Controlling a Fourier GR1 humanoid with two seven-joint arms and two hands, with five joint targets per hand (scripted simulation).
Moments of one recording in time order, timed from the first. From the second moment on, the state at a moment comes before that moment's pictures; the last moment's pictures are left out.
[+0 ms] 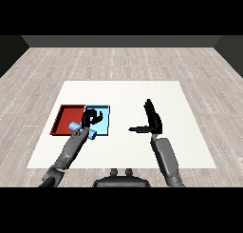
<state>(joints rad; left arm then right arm) -0.50 0.22 -0.26 -0.94 0.17 0.43 -0.19 -0.25 -0.01 0.14 -1.57 -0.07 -0.17 -0.02</state>
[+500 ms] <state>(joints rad) -0.65 0.31 -0.34 -0.58 -0.04 0.52 0.08 -0.22 -0.02 0.08 -1.53 -0.11 -0.15 -0.06</state>
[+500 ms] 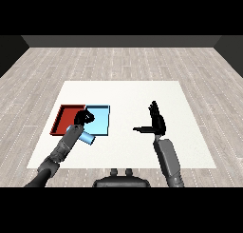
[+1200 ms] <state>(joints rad) -0.85 0.17 -0.35 -0.13 -0.13 0.37 0.28 -0.25 -0.04 0.00 -1.42 -0.15 -0.14 -0.07</state>
